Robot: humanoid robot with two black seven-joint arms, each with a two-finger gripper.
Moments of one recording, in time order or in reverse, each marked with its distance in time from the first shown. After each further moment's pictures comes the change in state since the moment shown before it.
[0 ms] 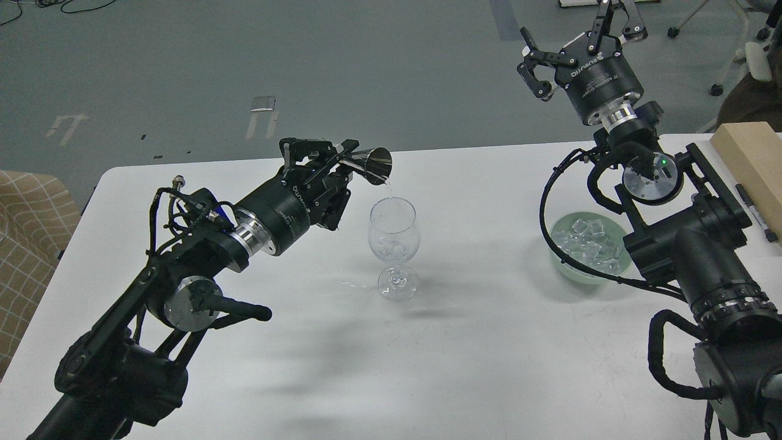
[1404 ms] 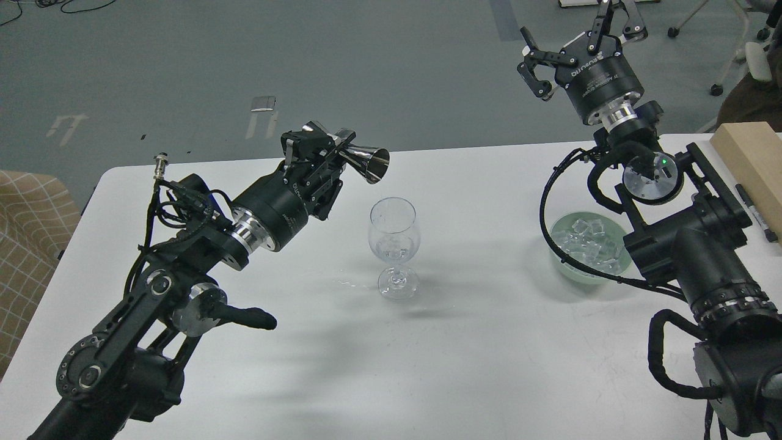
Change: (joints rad) left arm 0.002 0.001 0.010 -0.018 0.243 -0.014 -0.061; right arm 0.003 0.000 0.001 0.000 0.000 0.000 -0.001
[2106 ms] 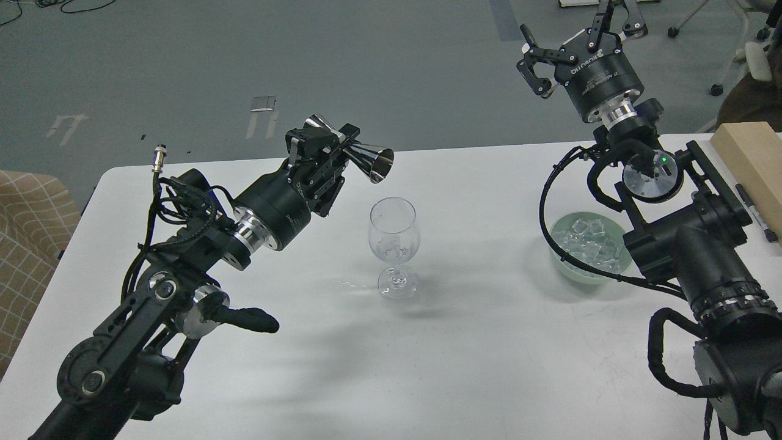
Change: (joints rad) left arm 0.001 -0.001 0.005 -0.018 0.061 0.001 -0.009; right arm 0.003 0.000 -0.001 0.000 0.000 0.000 0.000
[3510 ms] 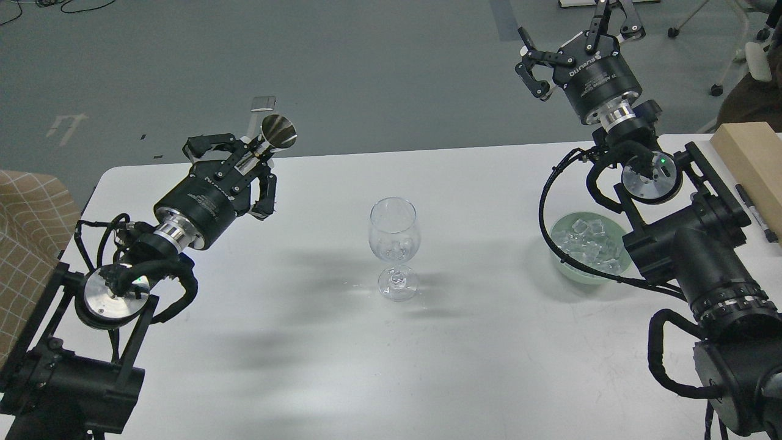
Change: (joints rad) left arm 0.118 0.000 -0.347 0.075 -0.748 0.159 0.161; right arm -0.002 0.000 -0.006 -0.001 0.000 0.000 -0.003
